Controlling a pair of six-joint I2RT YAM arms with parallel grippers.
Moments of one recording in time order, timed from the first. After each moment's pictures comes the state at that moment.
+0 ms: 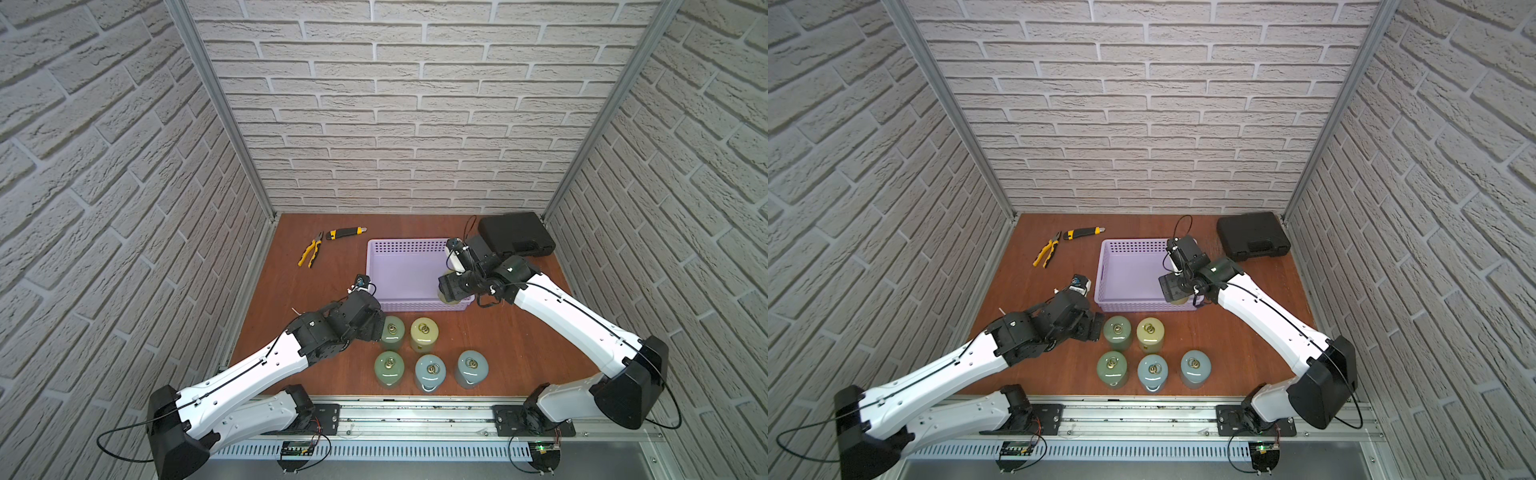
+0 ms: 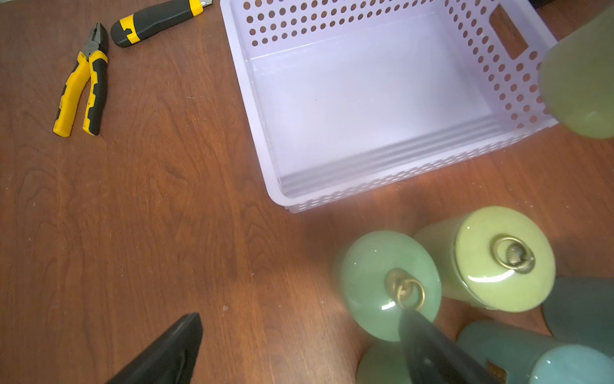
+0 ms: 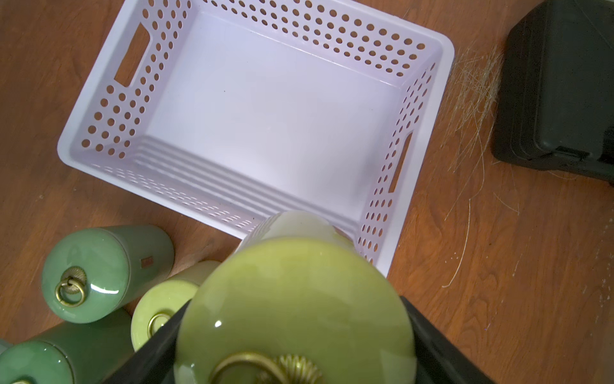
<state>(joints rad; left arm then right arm) -0.90 0.99 0.87 -0.81 -0.39 -0.48 0.60 1.39 1.31 -0.94 0.18 0.24</state>
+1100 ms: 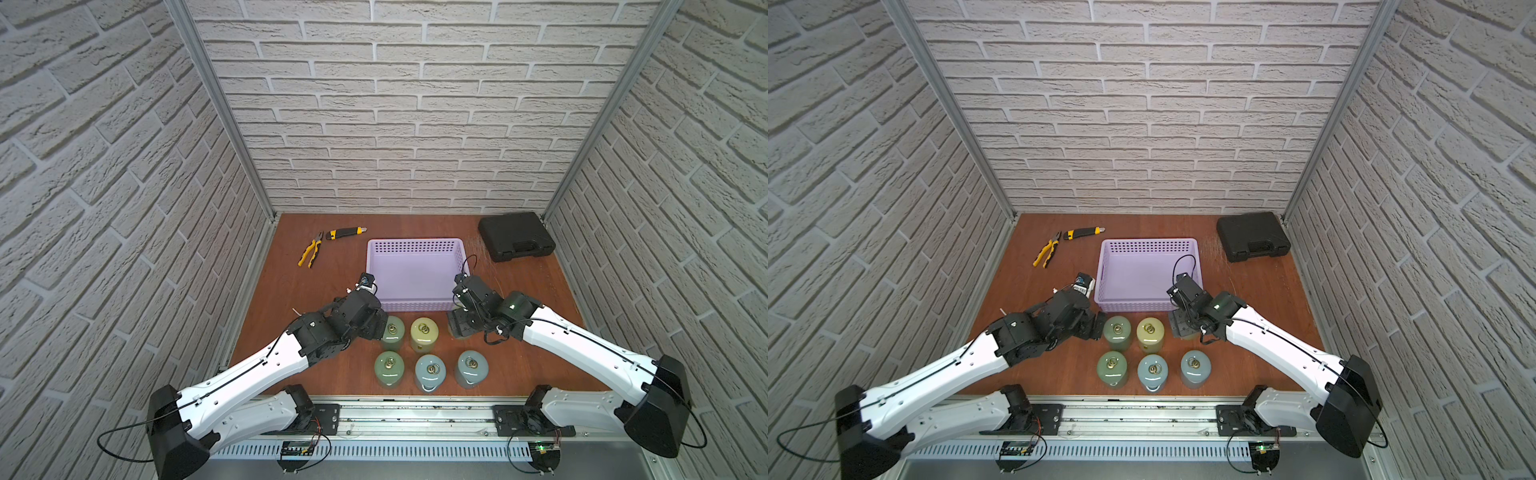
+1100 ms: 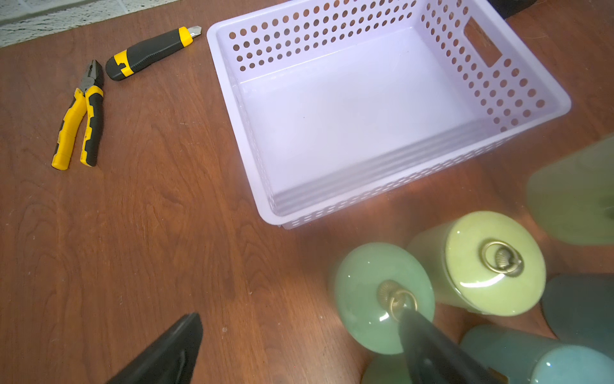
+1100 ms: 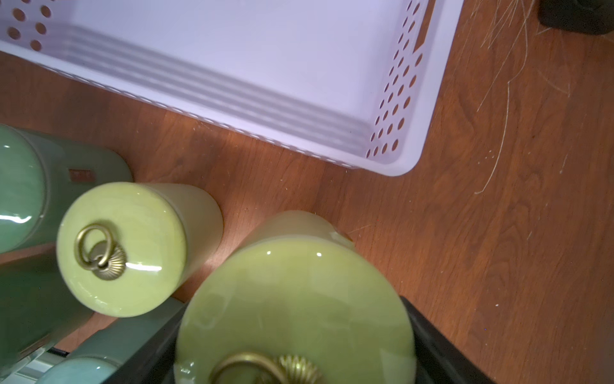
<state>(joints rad) -0.90 0.99 0.86 -0.74 -0.39 -0.40 0.72 1.23 0.97 -0.92 0.25 0.44</state>
